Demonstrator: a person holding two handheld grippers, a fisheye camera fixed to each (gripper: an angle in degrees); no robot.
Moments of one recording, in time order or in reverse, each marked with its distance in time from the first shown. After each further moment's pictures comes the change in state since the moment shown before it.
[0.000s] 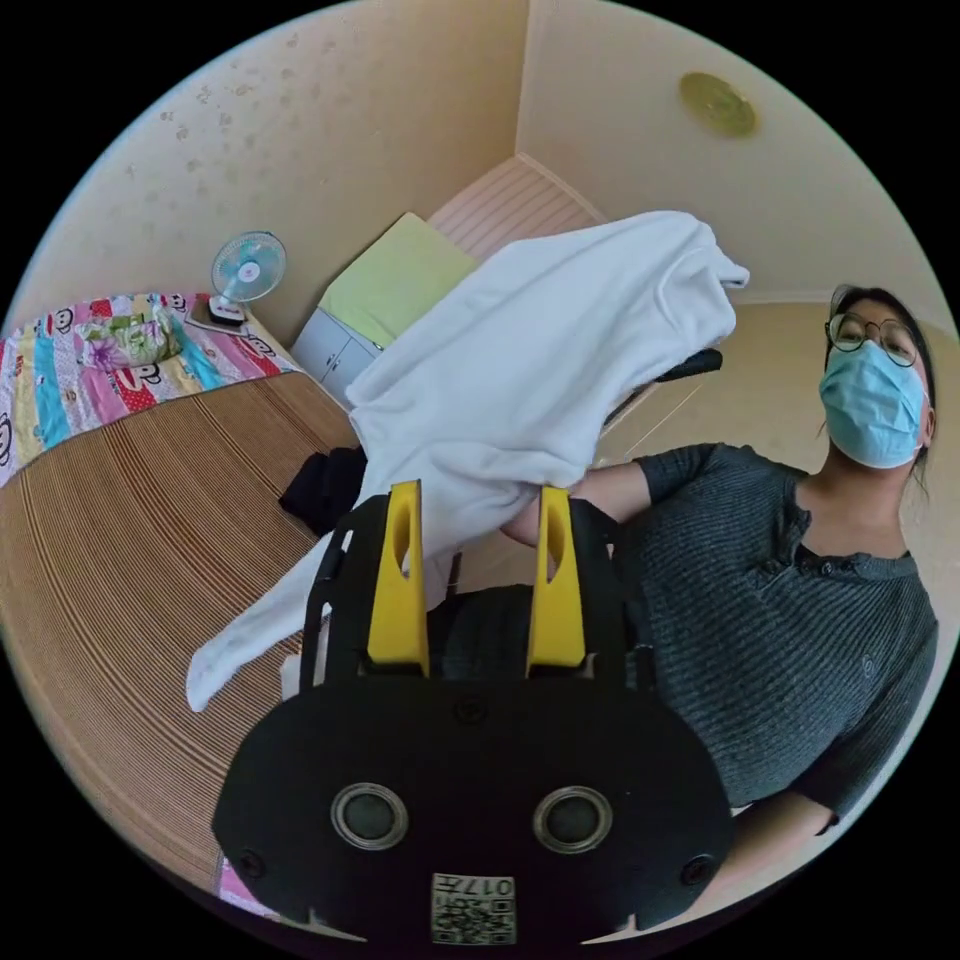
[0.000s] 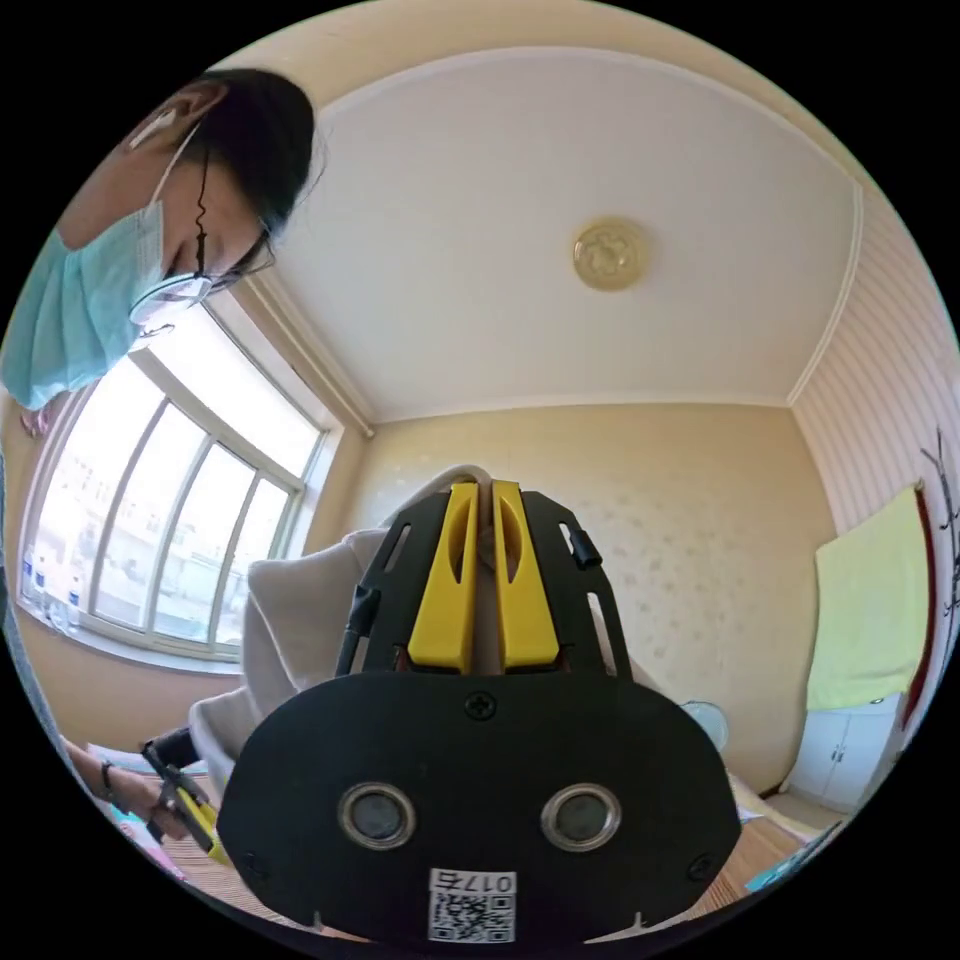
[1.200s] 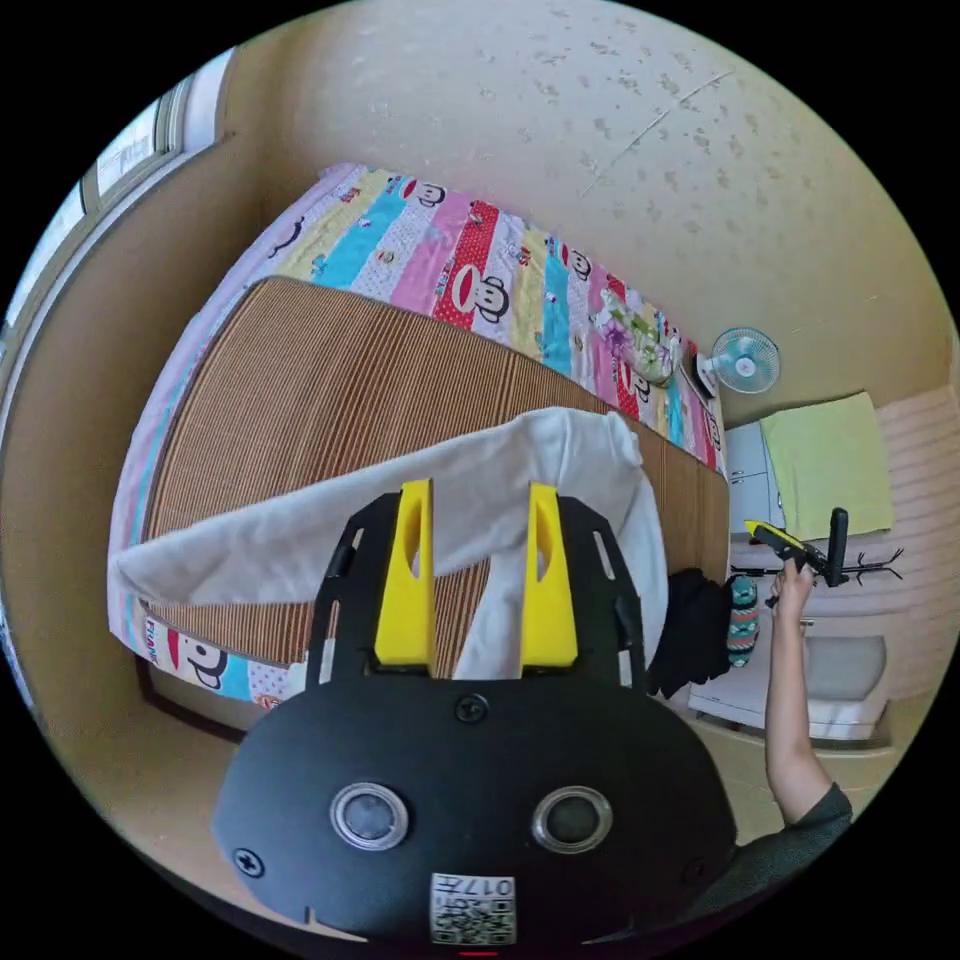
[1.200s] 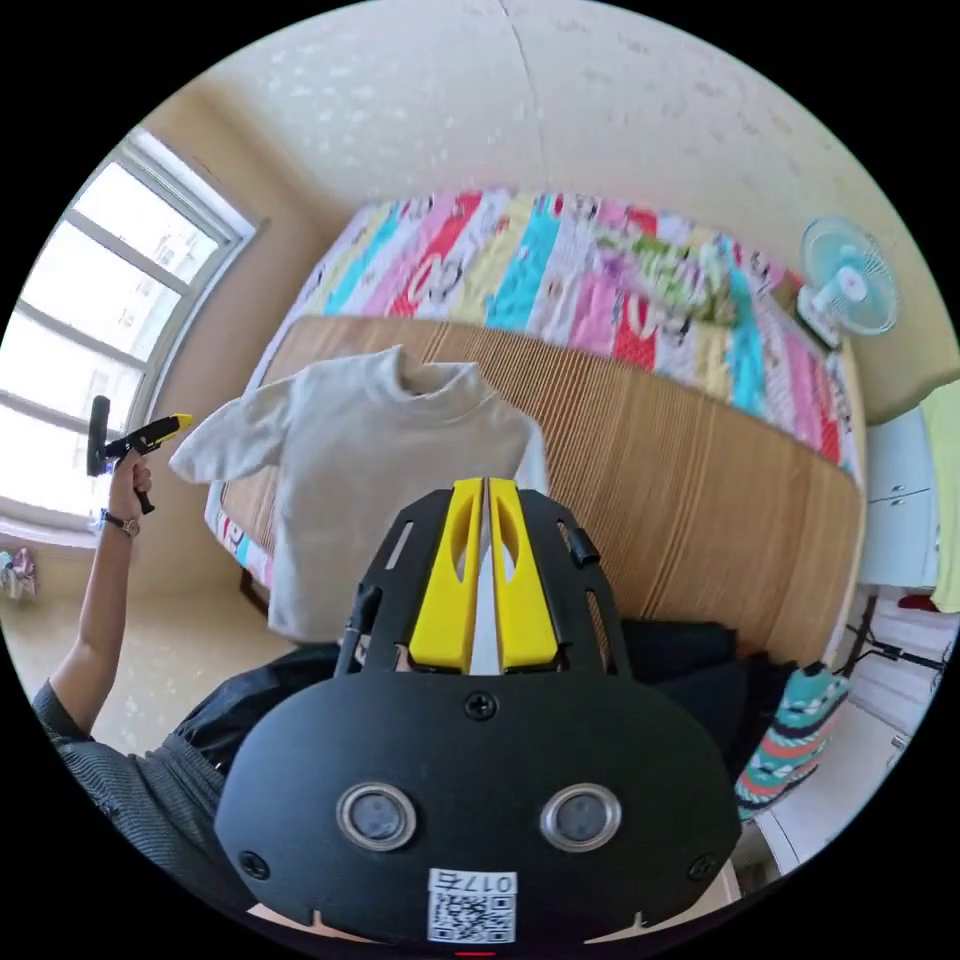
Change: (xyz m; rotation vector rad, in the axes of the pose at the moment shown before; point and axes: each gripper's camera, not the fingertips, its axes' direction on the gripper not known) left arm -0.140 0.009 -0.457 0.127 -0.967 -0.950; right arm 0.232 0.449 0.422 -1.890 -0.314 0.238
